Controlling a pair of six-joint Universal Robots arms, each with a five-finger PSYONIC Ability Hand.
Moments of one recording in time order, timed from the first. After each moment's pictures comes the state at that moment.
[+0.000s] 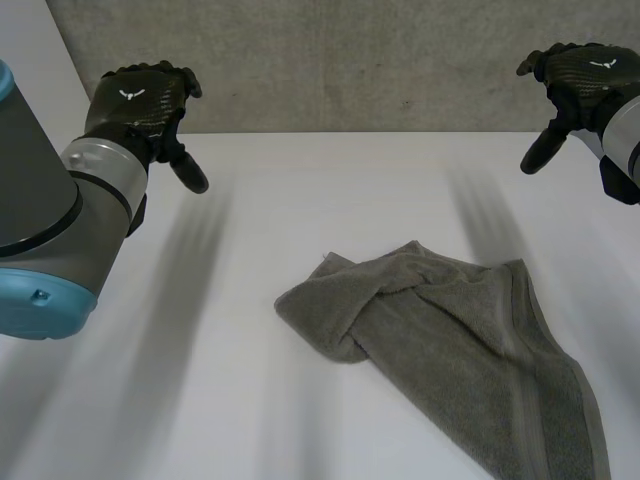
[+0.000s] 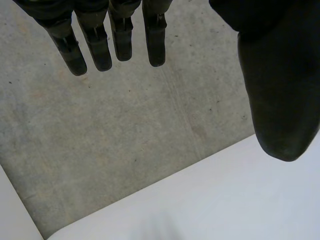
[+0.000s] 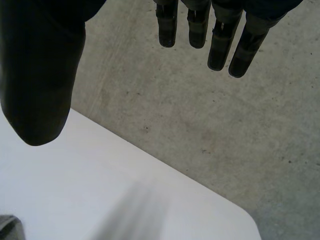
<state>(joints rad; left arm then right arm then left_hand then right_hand) 4.25 -1.85 -1.30 3.17 -1.71 3.24 1.79 -1.24 1.07 0.25 1.48 2.94 0.28 0.26 0.27 0.28 0.06 0.23 0.24 0.25 0.25 0.06</state>
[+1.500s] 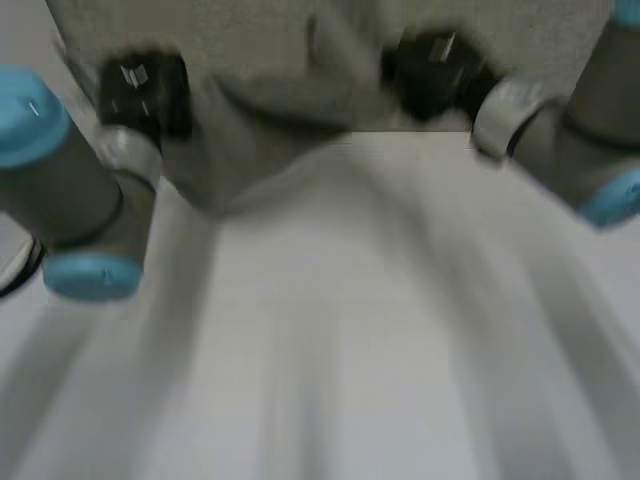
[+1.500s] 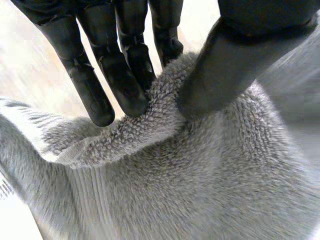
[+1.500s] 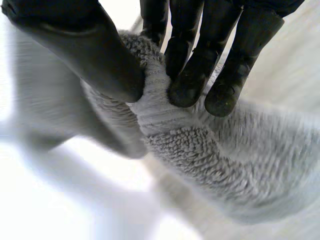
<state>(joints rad) 4.28 -1.99 -1.29 3.46 -1.73 3.26 1.96 -0.93 0.73 0.18 1.12 2.84 1.17 1.16 1.17 1.16 1.00 1.32 1.32 1.31 1.34 1.16</state>
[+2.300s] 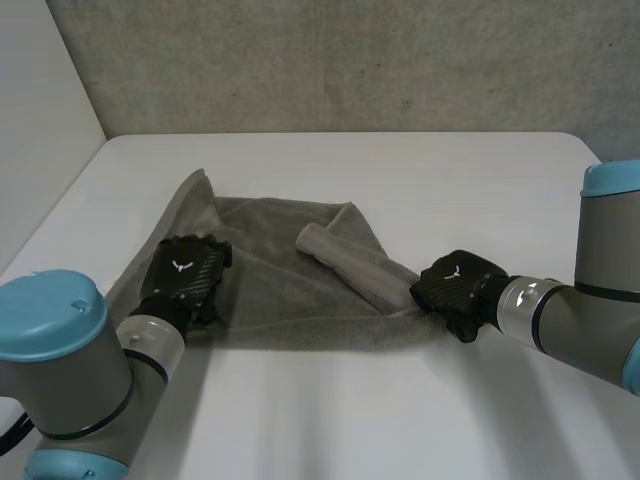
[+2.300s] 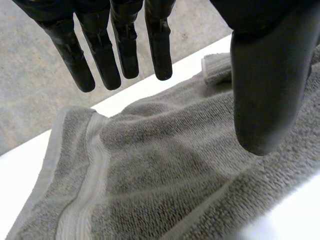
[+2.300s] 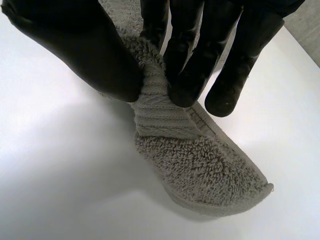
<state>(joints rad) 4.24 -1.89 -1.90 3.57 -1.64 3.32 1.89 -1.10 1.48 0.30 1.20 2.35 0.46 0.45 0.46 0.46 0.24 1.32 1.32 1.31 1.34 1.16</state>
